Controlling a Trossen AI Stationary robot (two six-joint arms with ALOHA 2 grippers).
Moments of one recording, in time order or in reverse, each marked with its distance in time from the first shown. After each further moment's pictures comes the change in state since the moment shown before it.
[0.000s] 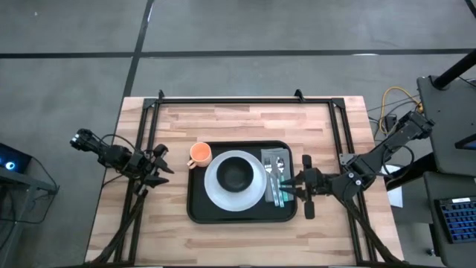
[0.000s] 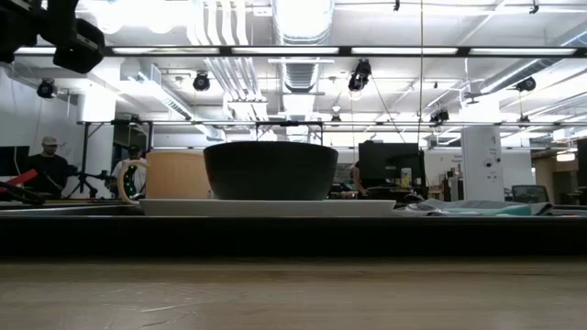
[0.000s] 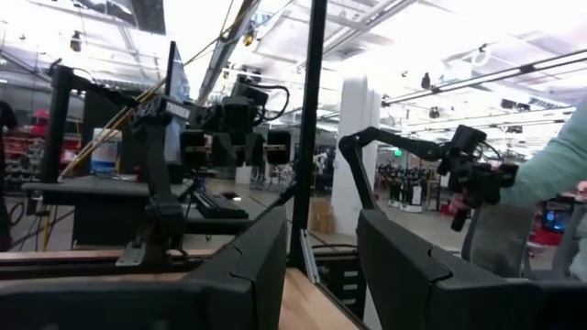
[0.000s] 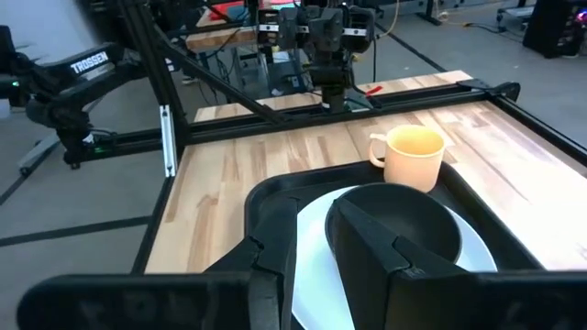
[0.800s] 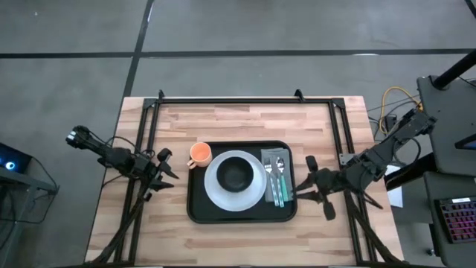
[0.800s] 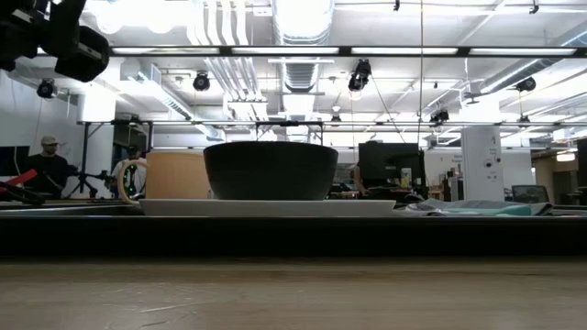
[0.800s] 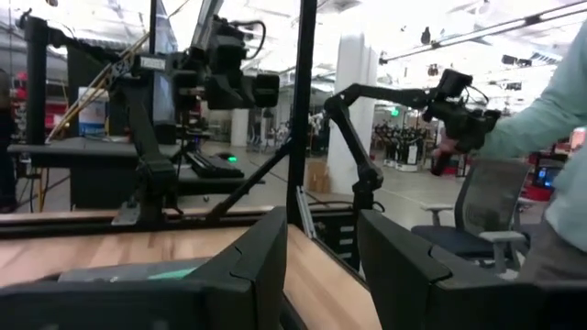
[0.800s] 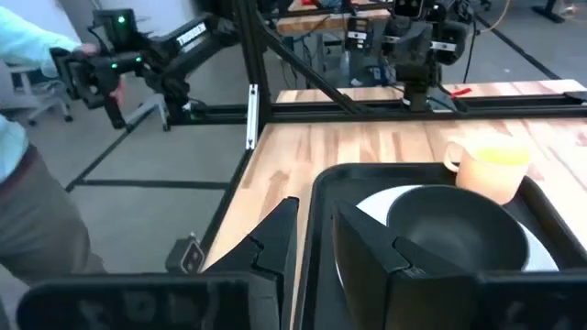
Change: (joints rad) left arm 0.000 0.137 0.000 -0.011 0.025 -0.004; right arm 0.008 -0.140 -0.008 -0.087 -0.257 -0.091
